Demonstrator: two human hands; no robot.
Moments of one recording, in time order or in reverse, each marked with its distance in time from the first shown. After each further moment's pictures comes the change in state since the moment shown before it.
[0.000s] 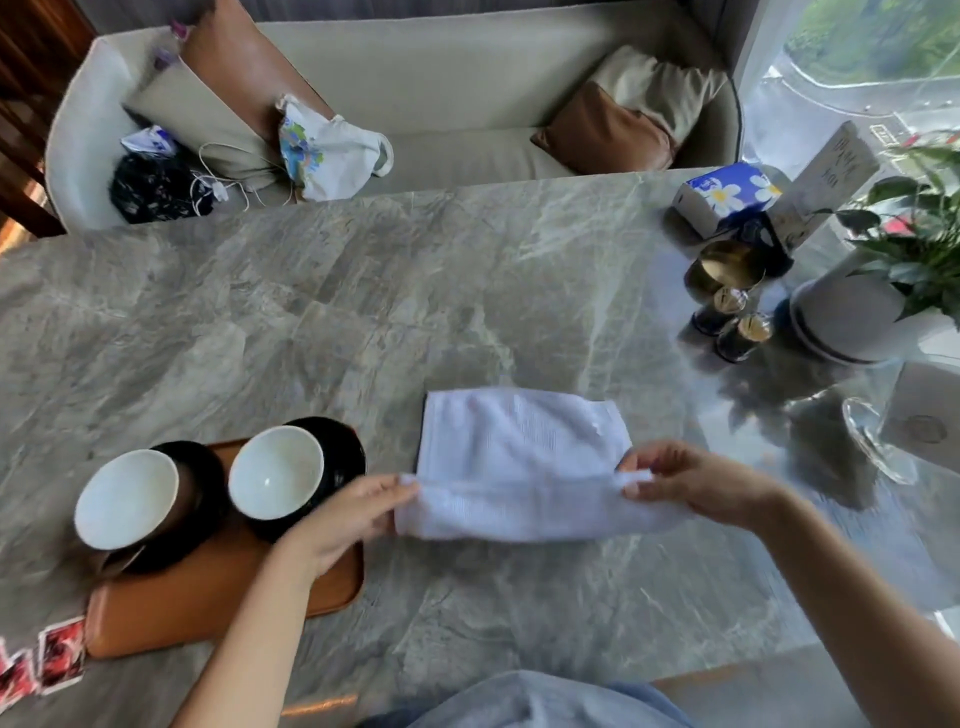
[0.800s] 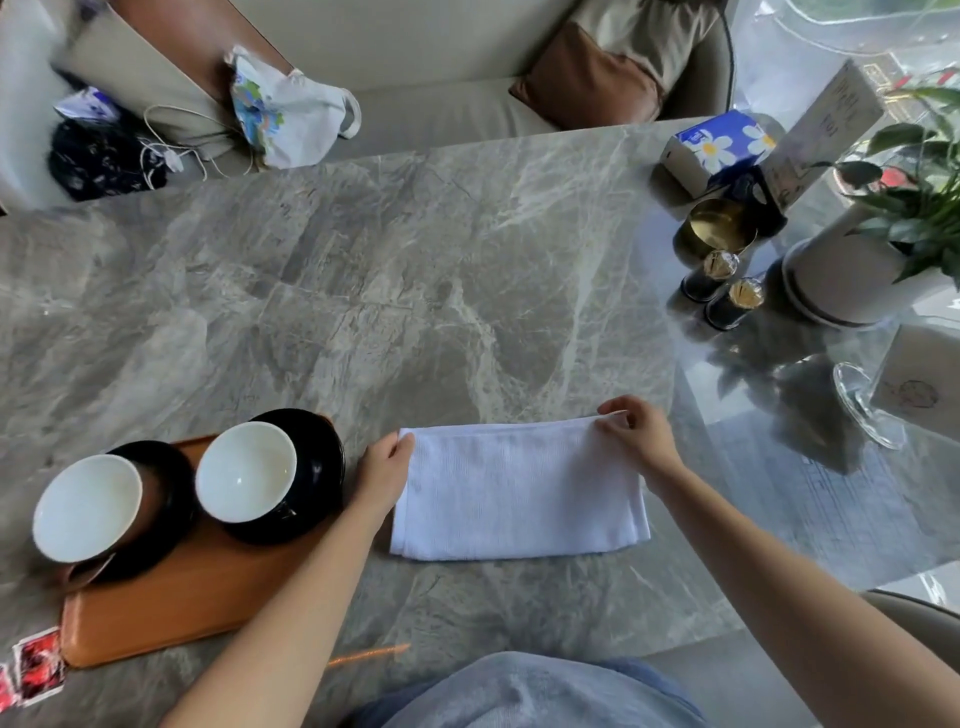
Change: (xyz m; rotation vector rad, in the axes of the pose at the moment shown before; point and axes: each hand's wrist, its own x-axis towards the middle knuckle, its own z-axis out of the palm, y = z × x) left_hand 0.101 -0.028 0.026 0.257 0.519 0.092; right_hand 0.084 0.069 -0.010 -0.192 0.885 0.084
